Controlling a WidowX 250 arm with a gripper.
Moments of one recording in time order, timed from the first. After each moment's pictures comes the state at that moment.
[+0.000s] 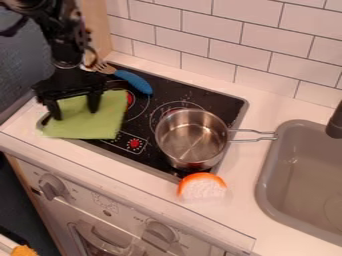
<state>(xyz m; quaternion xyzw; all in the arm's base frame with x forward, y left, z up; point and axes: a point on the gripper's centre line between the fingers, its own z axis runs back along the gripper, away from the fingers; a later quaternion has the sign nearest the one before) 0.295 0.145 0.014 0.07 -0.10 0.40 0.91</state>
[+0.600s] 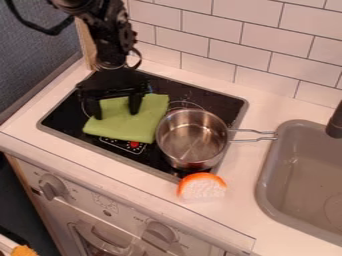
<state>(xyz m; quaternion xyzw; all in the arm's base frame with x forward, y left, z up) 0.326 0.096 0.016 0.05 -0.12 0.34 0.93</state>
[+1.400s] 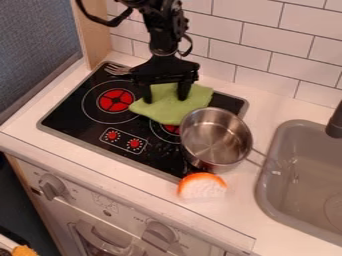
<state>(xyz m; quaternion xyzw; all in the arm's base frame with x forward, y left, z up) 0.392 0.041 0.016 0.00 -0.14 0.27 0.95</state>
